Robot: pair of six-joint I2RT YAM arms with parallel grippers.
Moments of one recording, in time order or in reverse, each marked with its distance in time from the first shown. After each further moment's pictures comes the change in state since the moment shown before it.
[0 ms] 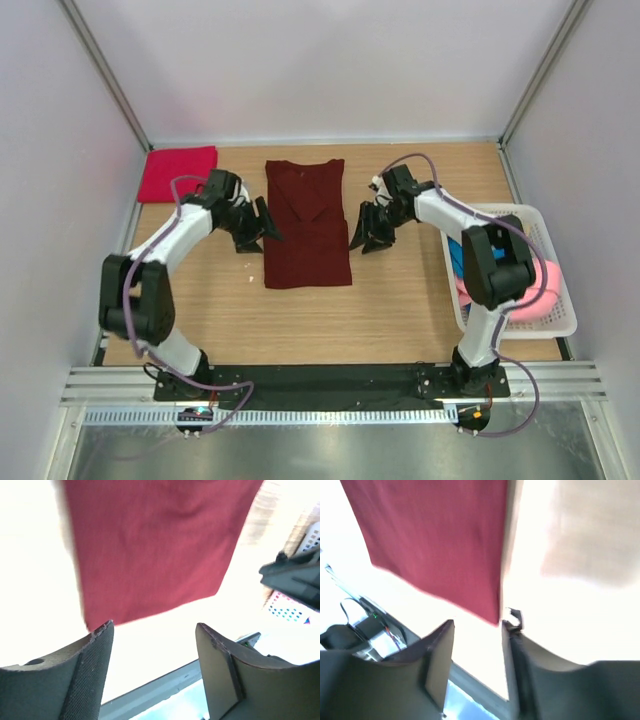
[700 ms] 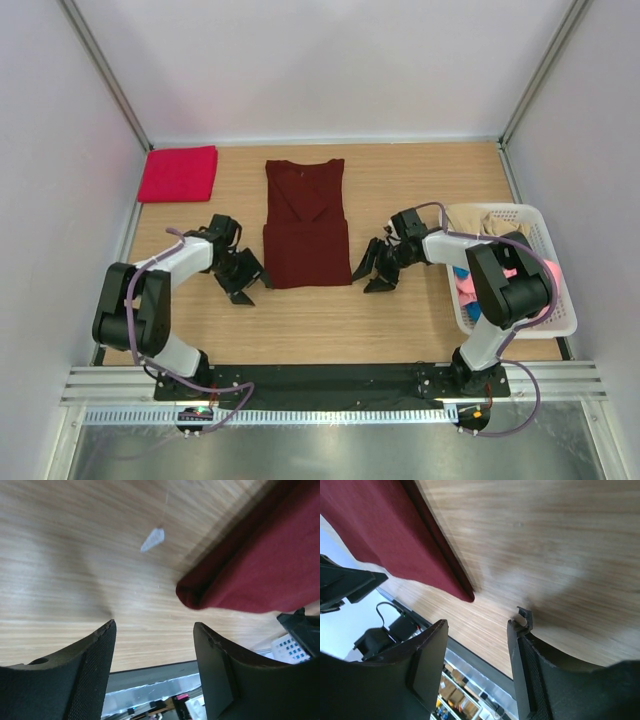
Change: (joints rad) left arm 0.000 -0.153 -0.392 -0.025 -0.127 -0.298; right arm 0.013 -0.215 -0.532 0.324 -0.064 0.353
